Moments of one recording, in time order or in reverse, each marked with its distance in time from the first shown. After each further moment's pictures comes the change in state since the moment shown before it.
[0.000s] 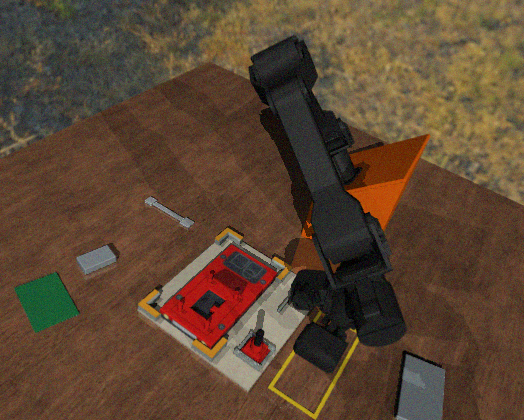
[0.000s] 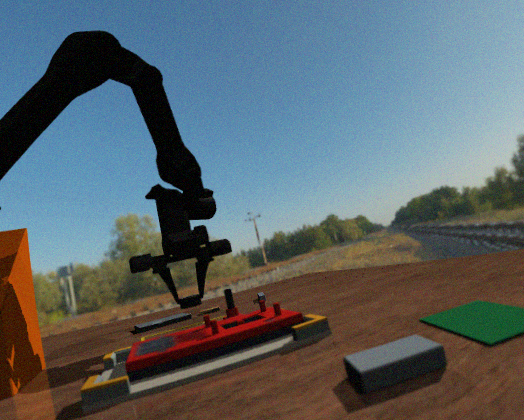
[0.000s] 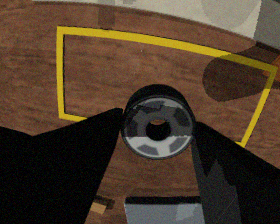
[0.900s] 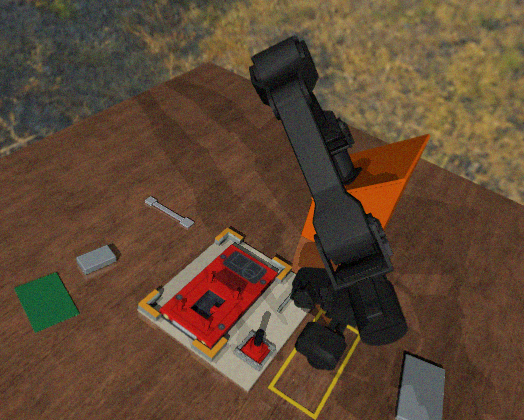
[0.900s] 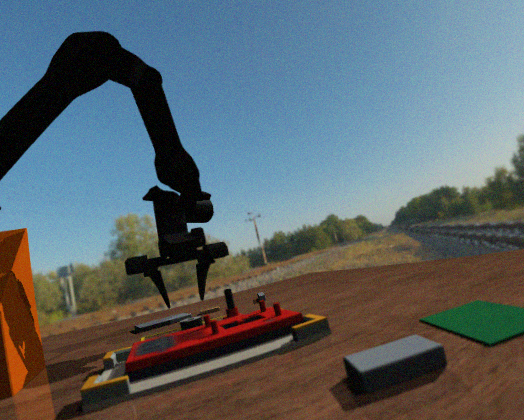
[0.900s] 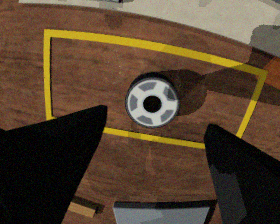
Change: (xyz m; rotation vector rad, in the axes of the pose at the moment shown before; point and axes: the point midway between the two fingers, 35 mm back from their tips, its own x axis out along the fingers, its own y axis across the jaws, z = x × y) arm 0.003 -0.008 0.003 -0.016 -0.018 -0.019
